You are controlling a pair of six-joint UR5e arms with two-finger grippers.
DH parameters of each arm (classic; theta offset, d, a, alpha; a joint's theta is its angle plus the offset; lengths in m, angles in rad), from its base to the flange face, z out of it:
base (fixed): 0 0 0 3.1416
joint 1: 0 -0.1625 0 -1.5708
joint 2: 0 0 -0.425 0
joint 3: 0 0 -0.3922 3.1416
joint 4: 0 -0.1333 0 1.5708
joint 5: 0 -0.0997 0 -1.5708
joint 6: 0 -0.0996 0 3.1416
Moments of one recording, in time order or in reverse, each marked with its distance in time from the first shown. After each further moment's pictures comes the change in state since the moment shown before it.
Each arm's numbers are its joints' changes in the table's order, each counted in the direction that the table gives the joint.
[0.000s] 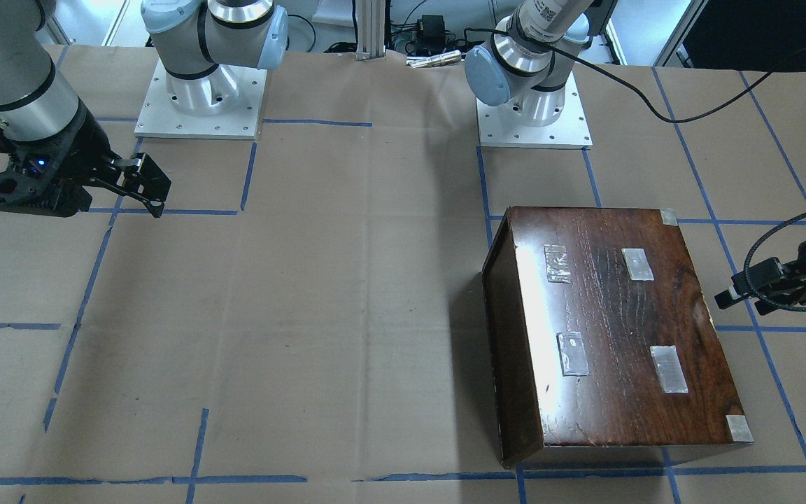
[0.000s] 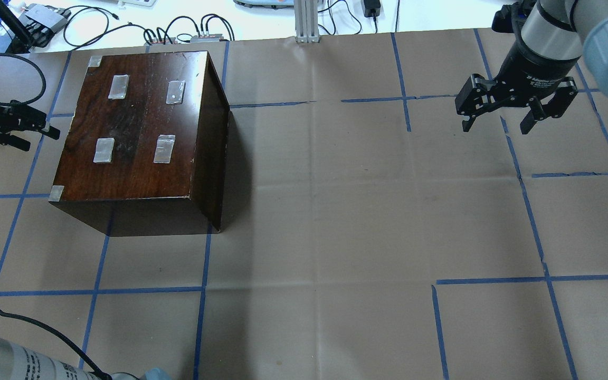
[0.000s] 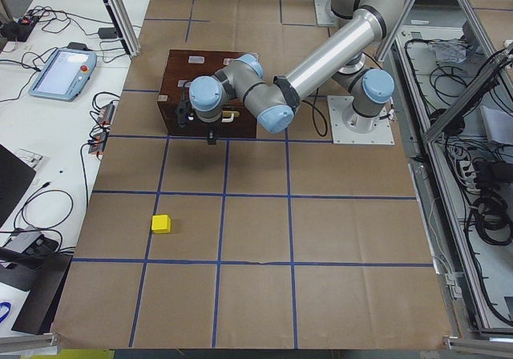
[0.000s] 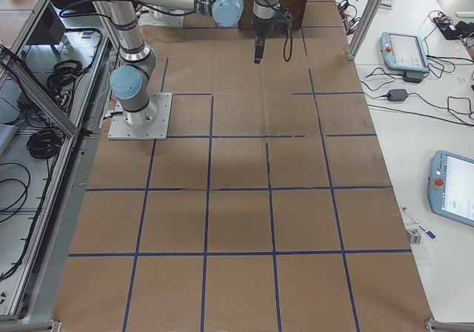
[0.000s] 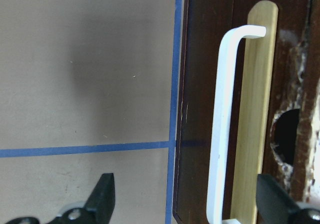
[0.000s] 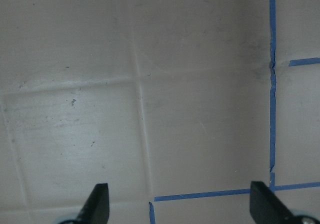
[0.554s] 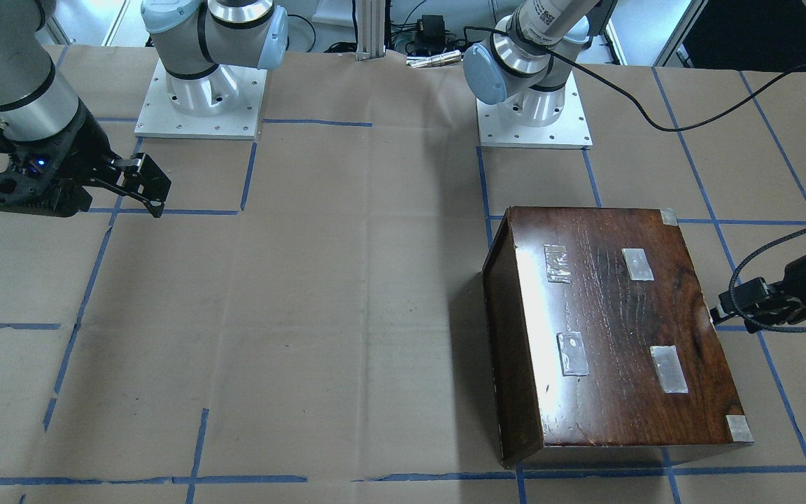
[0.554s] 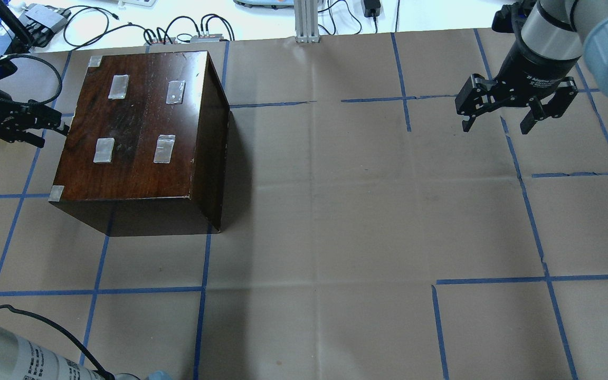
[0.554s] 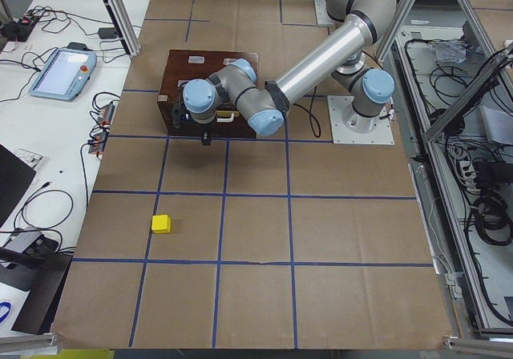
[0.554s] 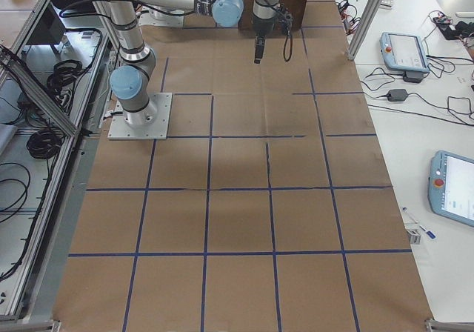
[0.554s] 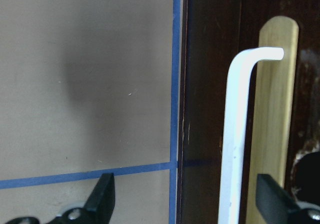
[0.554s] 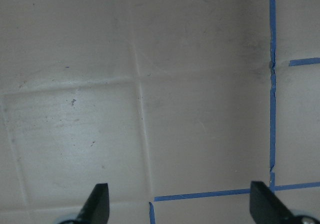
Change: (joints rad) left arm 0.031 -0.046 0.011 -0.041 0.001 0.004; right arm 0.000 0.000 0.000 0.000 0.000 0.000
